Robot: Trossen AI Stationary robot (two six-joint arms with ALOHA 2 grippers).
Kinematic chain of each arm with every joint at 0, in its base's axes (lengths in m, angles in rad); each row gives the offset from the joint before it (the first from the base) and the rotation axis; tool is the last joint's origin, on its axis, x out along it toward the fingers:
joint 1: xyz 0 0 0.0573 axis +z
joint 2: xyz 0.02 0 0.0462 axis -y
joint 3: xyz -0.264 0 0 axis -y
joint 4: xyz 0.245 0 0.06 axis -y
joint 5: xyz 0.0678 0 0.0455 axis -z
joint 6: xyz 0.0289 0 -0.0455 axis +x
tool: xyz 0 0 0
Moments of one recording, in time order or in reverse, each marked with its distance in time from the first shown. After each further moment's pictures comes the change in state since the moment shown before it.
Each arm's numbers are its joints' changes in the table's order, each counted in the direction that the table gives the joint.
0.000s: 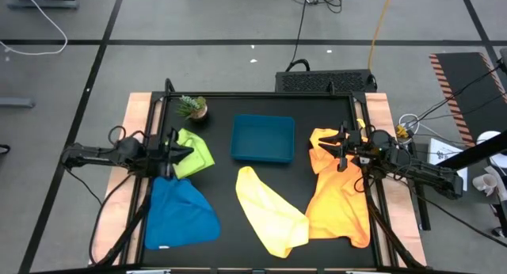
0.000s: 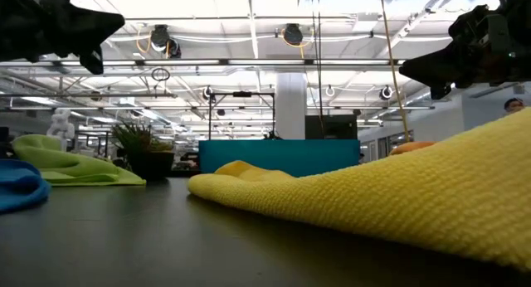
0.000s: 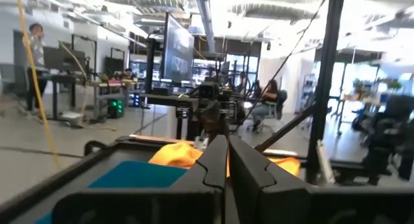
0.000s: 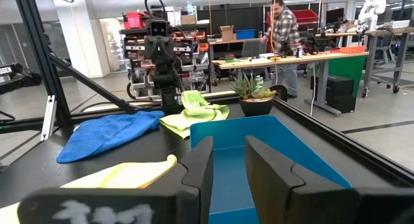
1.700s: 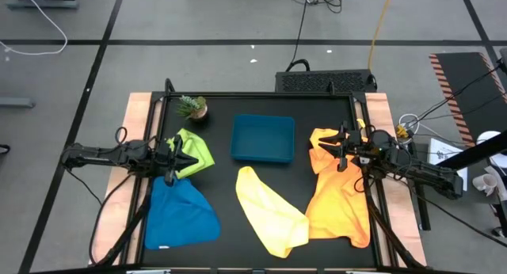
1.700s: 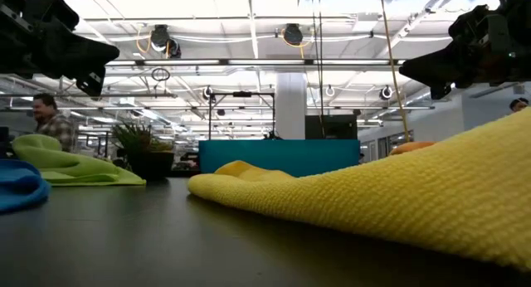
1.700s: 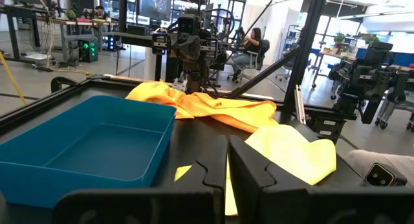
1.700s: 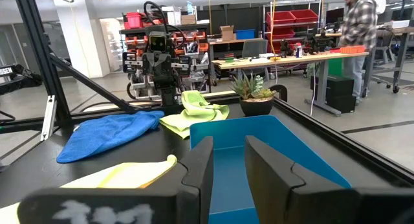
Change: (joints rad) left arm 0.000 0.013 0.000 -0.250 0.106 -0.054; right arm 0.000 0.000 0.000 0.000 0.000 0.000
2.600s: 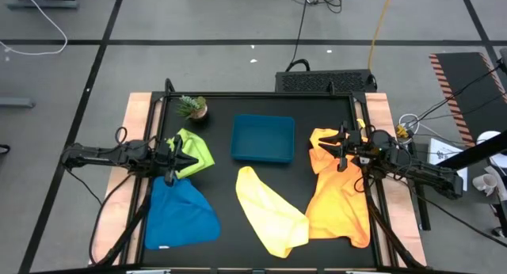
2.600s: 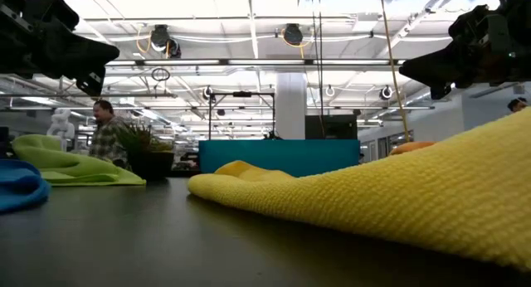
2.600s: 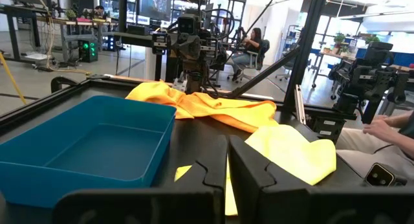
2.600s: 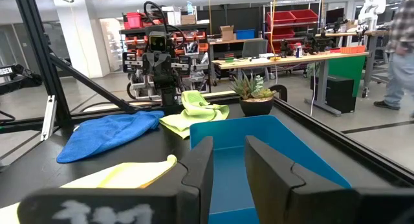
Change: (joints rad) left arm 0.000 0.000 0.000 0.000 0.000 0.000; right arm 0.000 0.000 0.000 0.000 0.000 0.000
